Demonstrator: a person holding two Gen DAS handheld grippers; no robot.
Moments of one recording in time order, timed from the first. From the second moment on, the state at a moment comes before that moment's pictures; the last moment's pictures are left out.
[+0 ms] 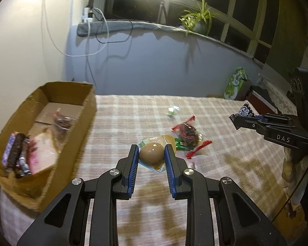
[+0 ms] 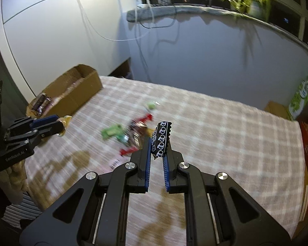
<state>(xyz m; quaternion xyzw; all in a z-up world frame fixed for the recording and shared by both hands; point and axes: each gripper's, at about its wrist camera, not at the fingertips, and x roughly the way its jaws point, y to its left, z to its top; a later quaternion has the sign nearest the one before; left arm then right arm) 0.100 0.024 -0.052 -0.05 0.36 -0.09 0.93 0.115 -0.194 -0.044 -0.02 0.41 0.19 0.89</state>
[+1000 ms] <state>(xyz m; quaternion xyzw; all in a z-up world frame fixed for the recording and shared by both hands) 0.084 0.146 -0.043 -0.09 0.34 0.00 0.94 0.189 0.008 -0.016 -0.09 0.38 0.32 0.86</state>
